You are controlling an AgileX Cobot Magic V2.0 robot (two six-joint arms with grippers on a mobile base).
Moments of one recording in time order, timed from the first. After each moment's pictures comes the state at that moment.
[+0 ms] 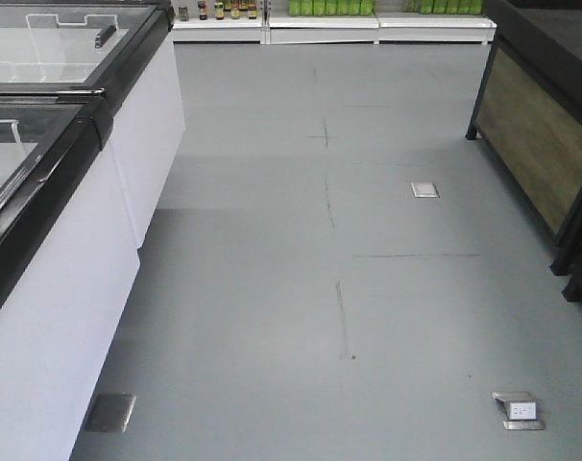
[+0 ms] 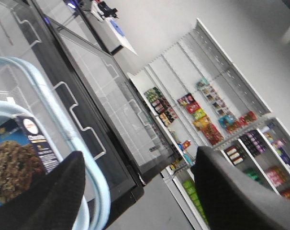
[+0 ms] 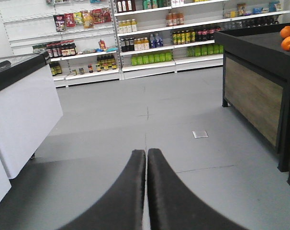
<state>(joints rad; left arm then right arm) 0.56 0.99 -0.84 -0.48 -0.02 -0.48 -0.05 -0.01 0.03 0.10 0.12 0.00</state>
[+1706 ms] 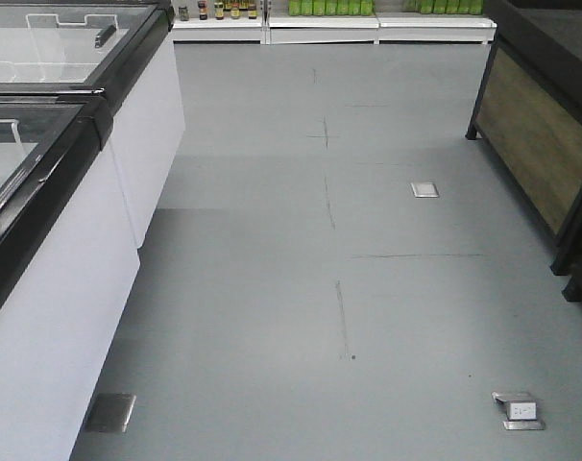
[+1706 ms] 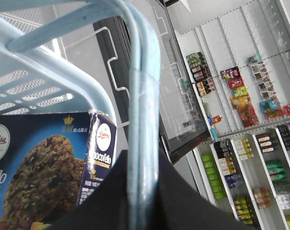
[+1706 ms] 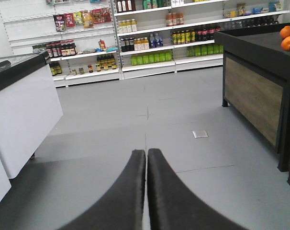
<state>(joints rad) 0.56 1.48 -1.17 -0.49 0.08 -0.62 -0.05 -0.01 0.03 0.10 0.12 0.00</state>
